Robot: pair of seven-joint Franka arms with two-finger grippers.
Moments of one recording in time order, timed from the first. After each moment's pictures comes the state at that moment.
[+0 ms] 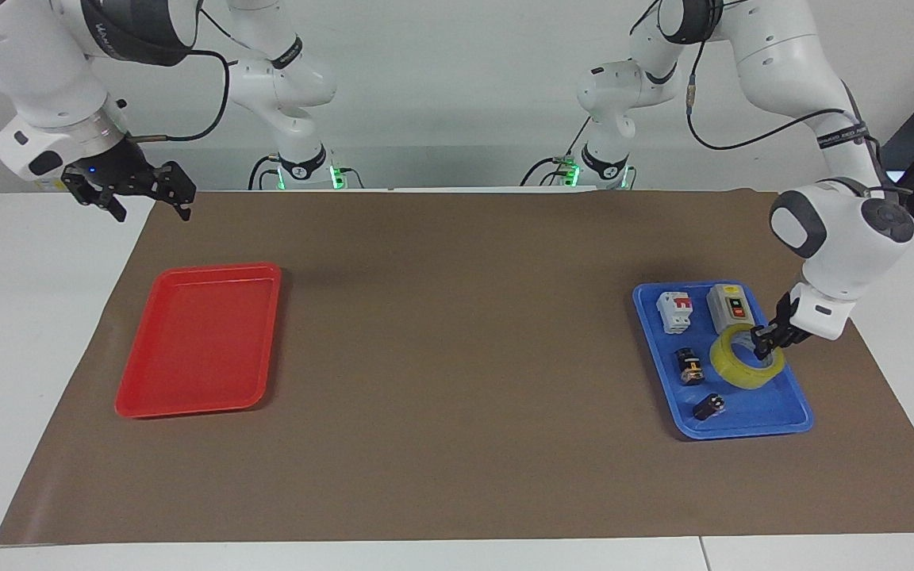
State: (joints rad) left arm 0.12 0.30 0.03 -1.82 -0.01 2.20 0.04; right arm 0.00 0.01 -0.11 -1.57 -0.05 1.48 -0.13
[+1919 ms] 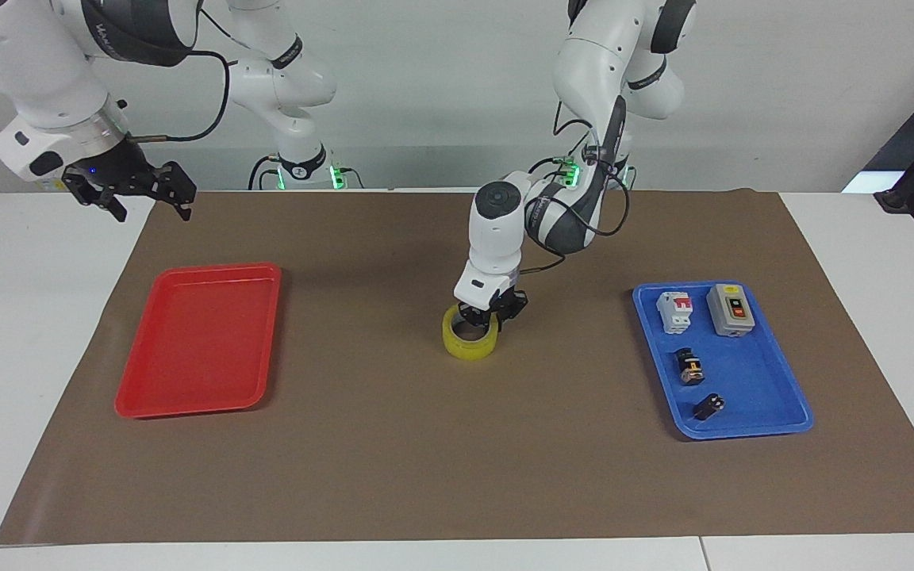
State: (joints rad) left arm -0.70 0.41 0.01 -1.85 0.09 2.31 -0.85; right arm 0.00 0.01 -0.11 -1.58 -0.05 1.48 -0.13
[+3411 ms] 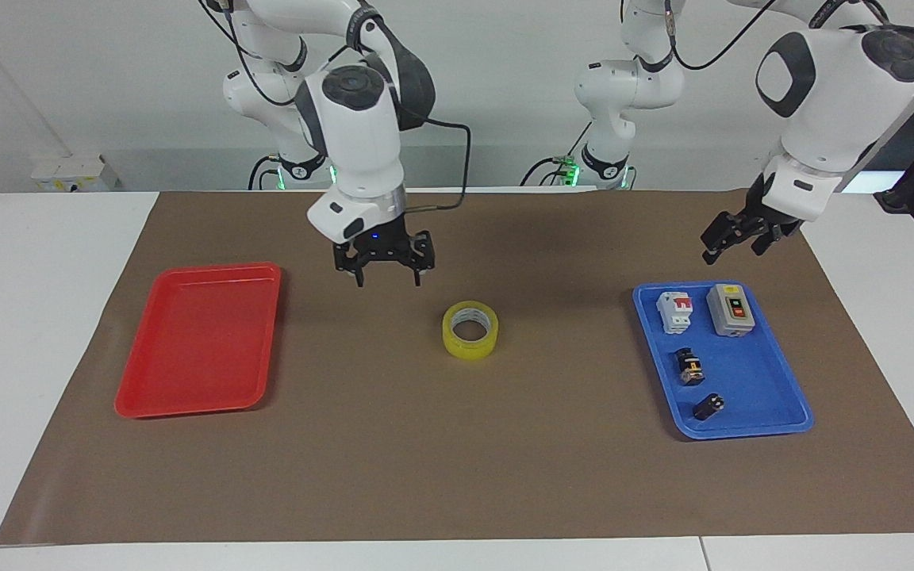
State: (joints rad) left arm -0.08 0.00 0.04 -1.68 -0.04 1.69 -0.14; right arm 0.55 0.24 -0.09 -1.64 0.01 1.99 0.52
